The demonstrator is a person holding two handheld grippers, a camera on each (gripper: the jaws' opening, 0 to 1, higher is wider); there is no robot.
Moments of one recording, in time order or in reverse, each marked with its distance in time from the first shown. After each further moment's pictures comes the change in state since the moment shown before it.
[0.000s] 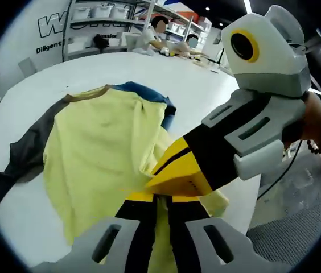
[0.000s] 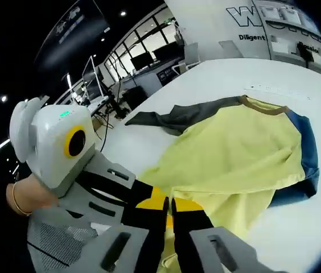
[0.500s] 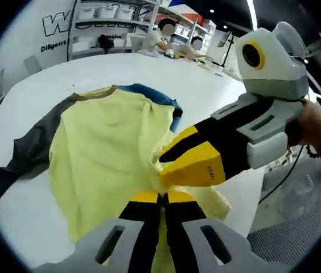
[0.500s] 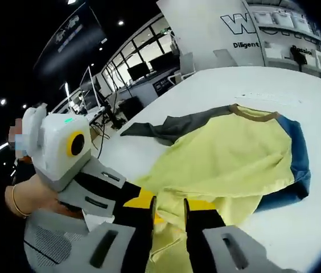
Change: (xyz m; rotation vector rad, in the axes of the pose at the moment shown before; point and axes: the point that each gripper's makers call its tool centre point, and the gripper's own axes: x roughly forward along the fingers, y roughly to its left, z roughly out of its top) left arm -0.005 0.011 0.003 -0.066 -0.026 0.024; right arm -0.016 -0.018 0.011 -0.002 -0.093 -0.058
